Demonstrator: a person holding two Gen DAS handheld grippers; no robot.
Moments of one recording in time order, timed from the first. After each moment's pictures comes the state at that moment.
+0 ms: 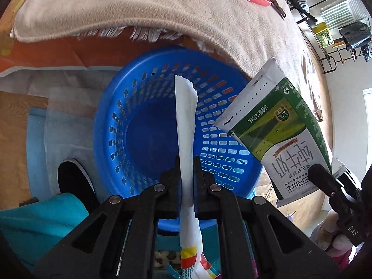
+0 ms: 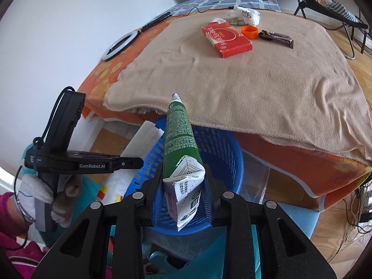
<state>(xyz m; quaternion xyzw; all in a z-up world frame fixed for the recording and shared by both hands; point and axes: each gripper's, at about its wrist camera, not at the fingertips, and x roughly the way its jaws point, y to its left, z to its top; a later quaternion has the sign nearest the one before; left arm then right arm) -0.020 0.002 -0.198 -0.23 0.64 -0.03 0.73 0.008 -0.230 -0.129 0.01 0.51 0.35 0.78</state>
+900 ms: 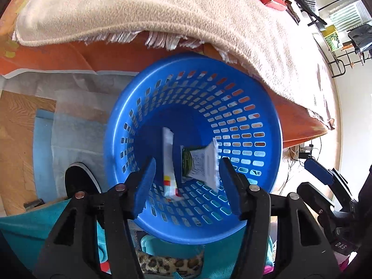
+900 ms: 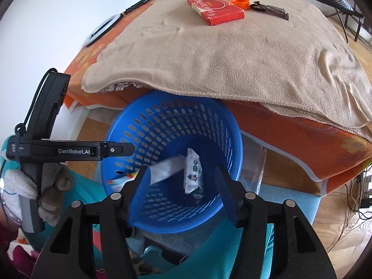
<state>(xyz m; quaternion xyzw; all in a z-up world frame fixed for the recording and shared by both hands) -0.007 0.006 -0.195 -0.22 0.64 0.00 0.73 0.011 -0.221 -0.166 -0.01 0.55 0.30 0.78</state>
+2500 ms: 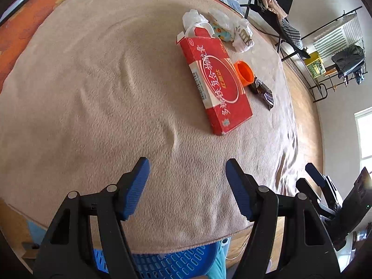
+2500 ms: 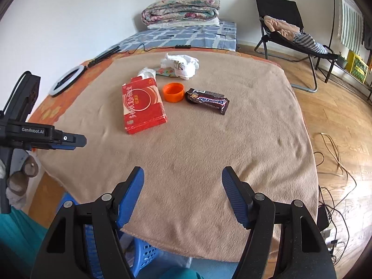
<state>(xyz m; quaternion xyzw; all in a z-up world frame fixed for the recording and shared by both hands) 0.186 0.020 -0.131 -0.27 0.57 -0.03 0.78 0.172 -0.274 -0.102 -0.06 0.43 0.23 0.87</state>
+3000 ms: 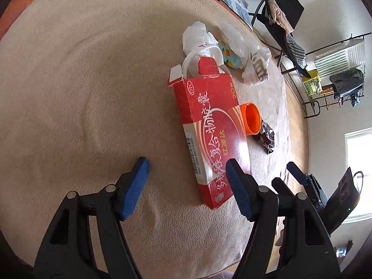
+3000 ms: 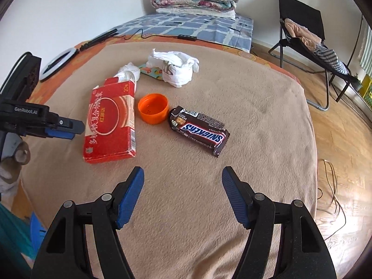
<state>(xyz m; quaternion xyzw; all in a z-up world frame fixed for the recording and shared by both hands) 0.272 0.036 -0.159 -0.33 0.56 -0.03 0.76 0.272 -0.242 -0.129 -0.13 0.45 0.25 0.85</state>
